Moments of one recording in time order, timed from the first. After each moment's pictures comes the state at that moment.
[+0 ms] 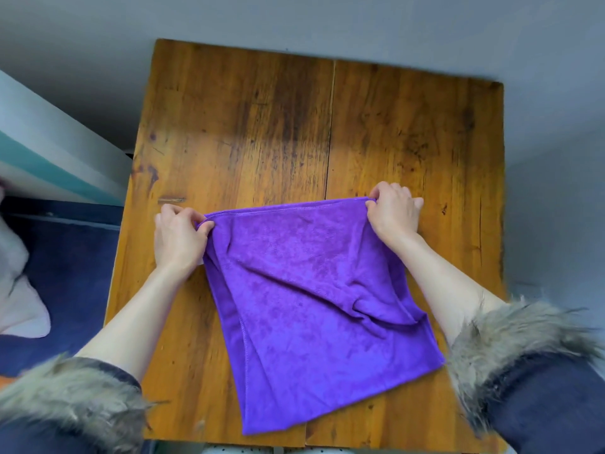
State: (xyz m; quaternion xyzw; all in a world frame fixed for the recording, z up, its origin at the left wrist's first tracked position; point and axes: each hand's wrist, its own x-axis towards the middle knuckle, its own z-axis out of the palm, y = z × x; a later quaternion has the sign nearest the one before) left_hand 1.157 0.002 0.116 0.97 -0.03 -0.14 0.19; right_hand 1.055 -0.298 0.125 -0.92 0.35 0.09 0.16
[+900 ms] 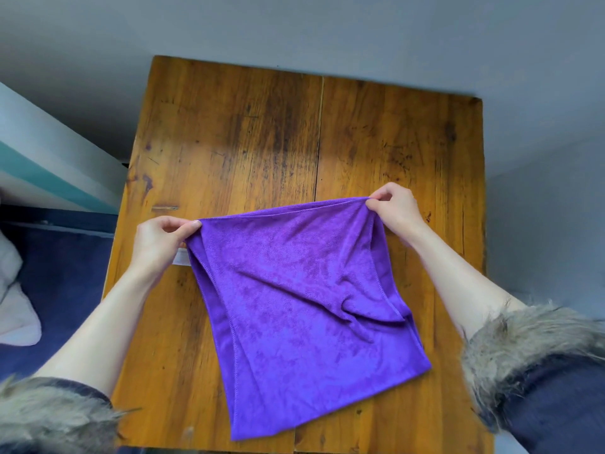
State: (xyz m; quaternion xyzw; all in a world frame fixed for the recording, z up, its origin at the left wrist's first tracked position) left_hand 1.162 0.013 0.134 0.87 0.08 -0.21 0.44; right_hand 1.052 -0.334 0.137 -0.80 0.41 0.05 0.44
